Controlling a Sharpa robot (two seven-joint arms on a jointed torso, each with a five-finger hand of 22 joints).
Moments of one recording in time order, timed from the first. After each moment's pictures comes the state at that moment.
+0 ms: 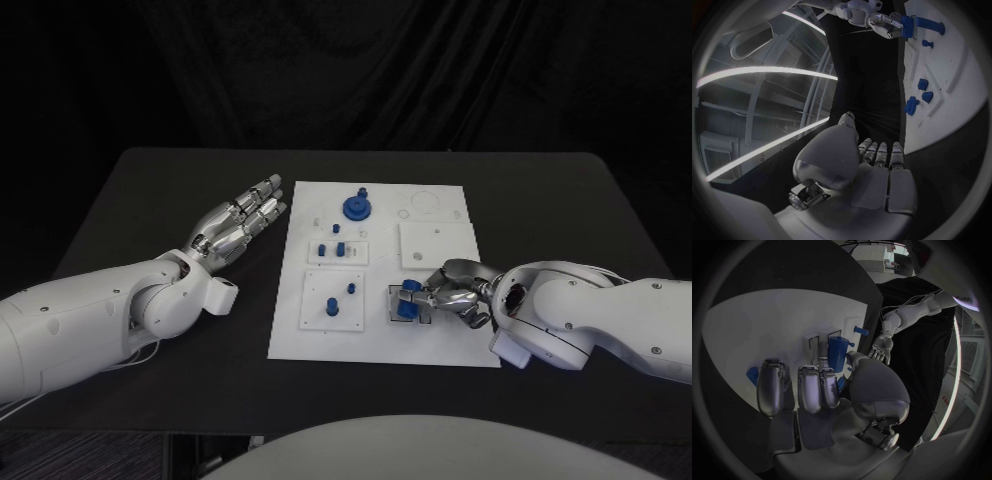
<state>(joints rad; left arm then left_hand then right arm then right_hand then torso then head) 1.12 -0.87 -0.21 1.38 -0.14 0.06 0.68 1.44 0.26 -0.26 0.27 0.44 0.09 0.06 0.02 0.02 0.00 0.02 0.01 0.00 0.00 0.02 0.00 0.00 0.12 0.00 0.07 0.01 0.00 1.19 -1.04 -0.25 1.92 -0.87 -0.31 -0.46 0.97 0.01 0.18 0.29 0.37 0.87 0.08 0.38 0.60 1.46 0.00 1.57 1.31 1.47 -0.07 1.51 1.31 0.03 1.47 0.04 1.41 1.31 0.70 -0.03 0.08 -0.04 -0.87</state>
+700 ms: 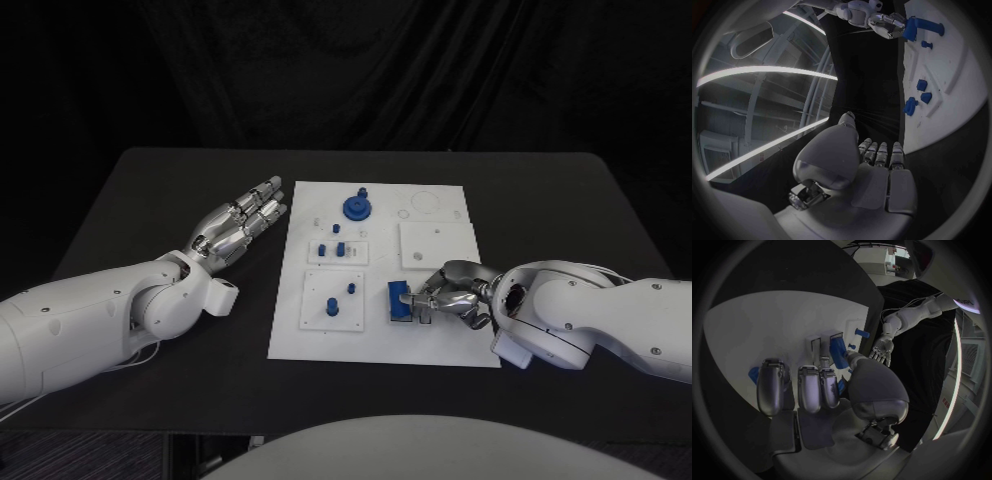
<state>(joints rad) 1.11 -0.87 -0.21 1.37 -0.14 0.06 0.68 1.44 0.26 -0.25 0.27 0.44 0.09 0.06 0.02 0.02 0.00 0.02 0.01 0.00 0.00 0.03 0.00 0.00 0.12 0.00 0.08 0.01 0.00 1.19 -1.04 -0.25 1.91 -0.89 -0.28 -0.47 0.96 0.00 0.16 0.28 0.34 0.86 0.08 0.37 0.59 1.46 0.00 1.57 1.31 1.47 -0.07 1.51 1.31 0.03 1.47 0.04 1.40 1.31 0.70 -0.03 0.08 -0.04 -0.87</state>
